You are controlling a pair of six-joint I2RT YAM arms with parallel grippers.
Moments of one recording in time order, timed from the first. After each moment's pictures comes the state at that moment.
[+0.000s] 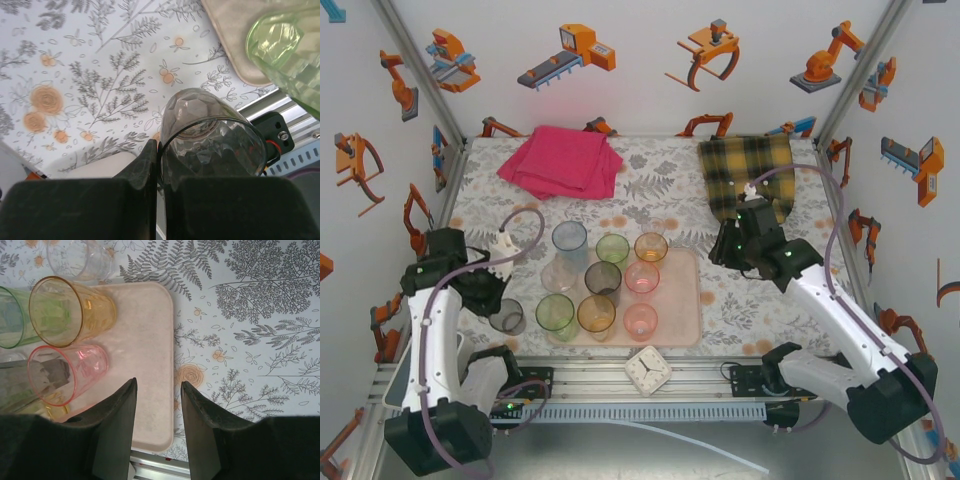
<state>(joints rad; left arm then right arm) 0.19 0.91 0.88 -1.25 0.25 0.80 0.47 1.05 0.92 -0.70 0.04 0.55</state>
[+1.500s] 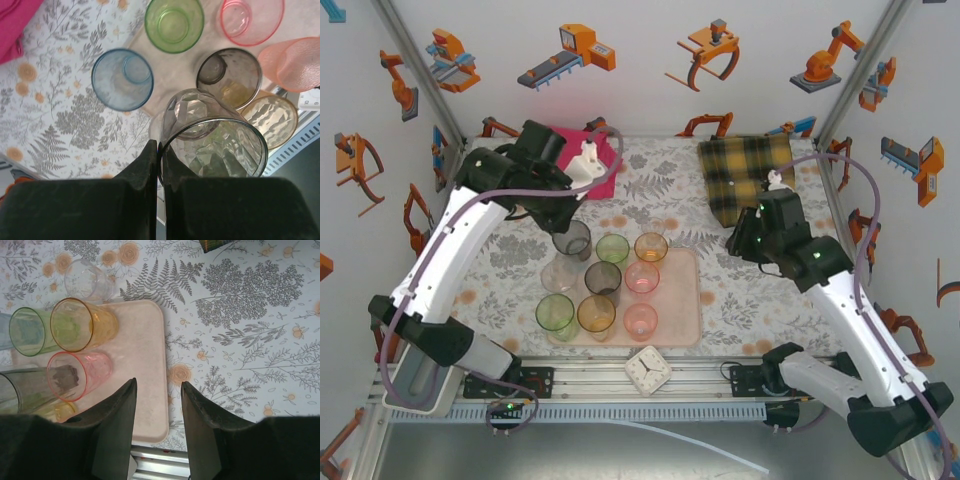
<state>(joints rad) -0.61 1.50 1.86 -1.42 0.11 0.37 0.42 0.97 1.09 -0.89 0.09 0.53</state>
